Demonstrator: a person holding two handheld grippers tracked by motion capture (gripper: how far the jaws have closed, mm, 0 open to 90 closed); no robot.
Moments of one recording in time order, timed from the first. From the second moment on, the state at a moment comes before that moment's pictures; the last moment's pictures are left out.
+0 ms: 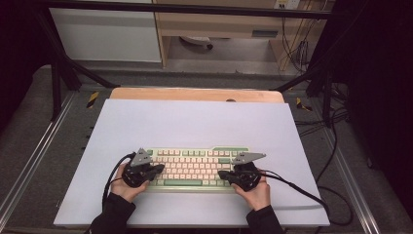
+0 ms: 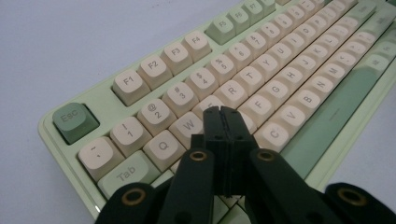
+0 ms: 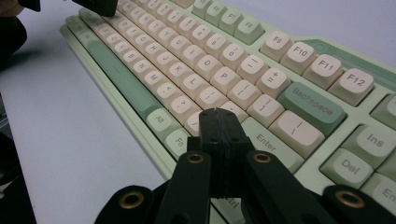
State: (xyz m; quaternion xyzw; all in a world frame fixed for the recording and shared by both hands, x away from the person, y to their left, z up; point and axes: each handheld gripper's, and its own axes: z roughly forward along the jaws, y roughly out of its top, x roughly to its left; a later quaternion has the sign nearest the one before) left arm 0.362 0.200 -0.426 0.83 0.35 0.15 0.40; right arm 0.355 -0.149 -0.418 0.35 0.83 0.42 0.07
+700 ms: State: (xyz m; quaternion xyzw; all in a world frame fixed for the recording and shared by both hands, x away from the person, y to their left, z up) left arm 0.353 0.218 -0.419 0.83 0.36 0.15 0.41; right arm 0.355 -0.147 -0.414 0.35 0.83 0.42 0.08
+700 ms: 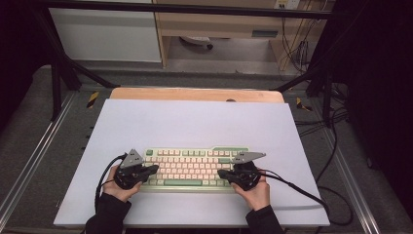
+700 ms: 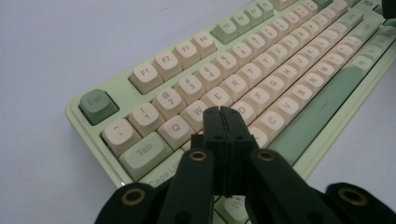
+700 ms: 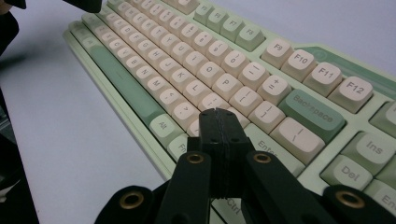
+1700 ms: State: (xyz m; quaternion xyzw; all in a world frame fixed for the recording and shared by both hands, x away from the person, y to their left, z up) left arm 0.350 0.231 -0.424 0.83 0.36 0.14 0.41; right arm 0.365 -0.108 -0.421 0.33 0.85 0.41 0.06
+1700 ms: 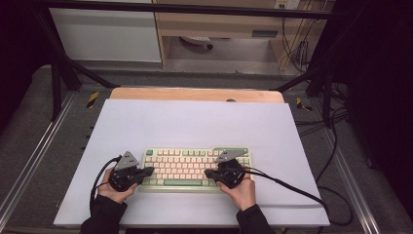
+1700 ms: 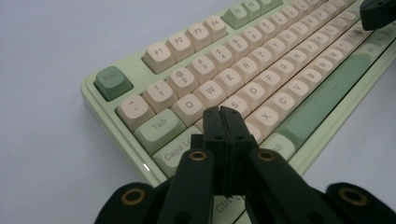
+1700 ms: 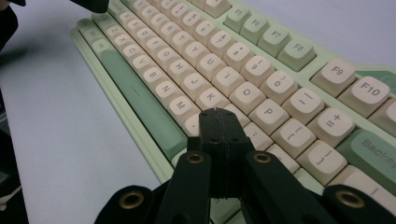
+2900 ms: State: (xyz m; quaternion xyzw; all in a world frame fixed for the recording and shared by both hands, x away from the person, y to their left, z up) left arm 0.348 0.231 -0.423 0.83 0.36 0.14 0.41; right arm 0.362 -0.113 -0.418 0.32 0.85 0.41 0.08
